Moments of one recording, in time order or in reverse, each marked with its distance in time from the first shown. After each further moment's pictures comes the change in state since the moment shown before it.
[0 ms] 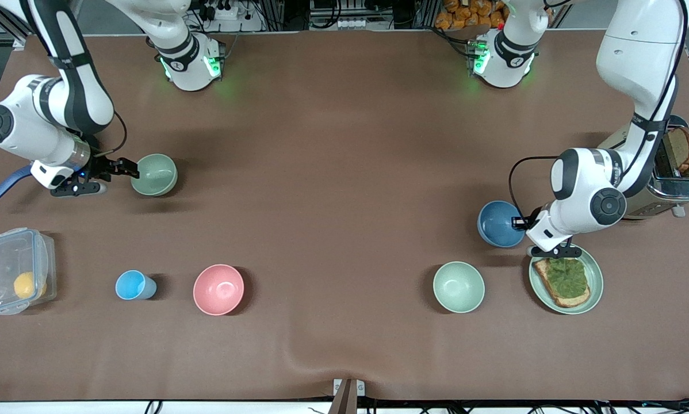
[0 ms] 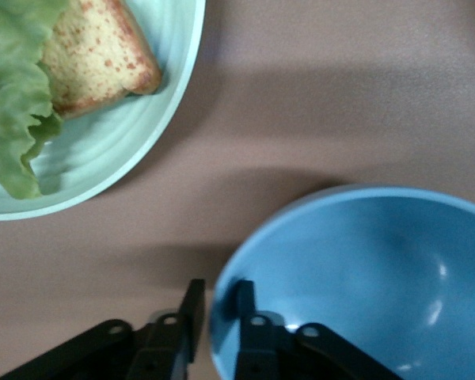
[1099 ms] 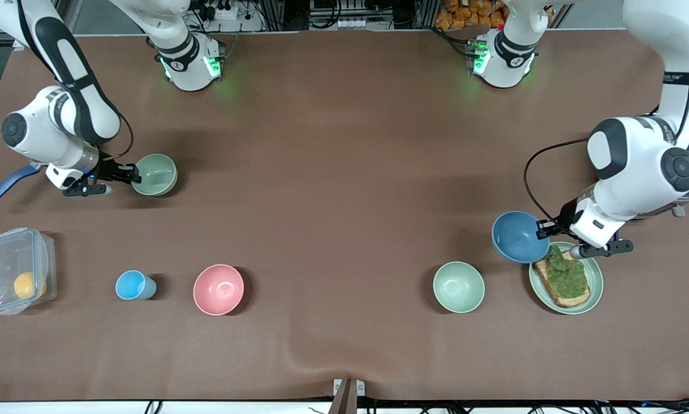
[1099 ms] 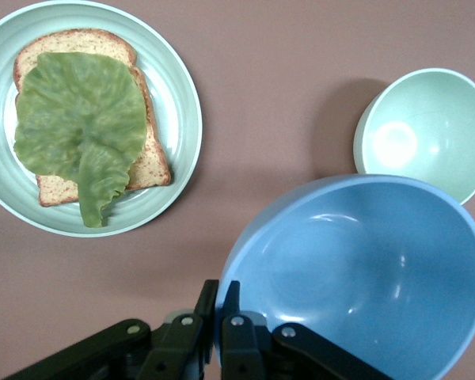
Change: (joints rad) left arm 0.021 -0.212 -0.004 0.035 -0.195 -0.028 -0.015; right arm -0.036 0.108 0.002 -0.073 0.103 0.180 -0.085
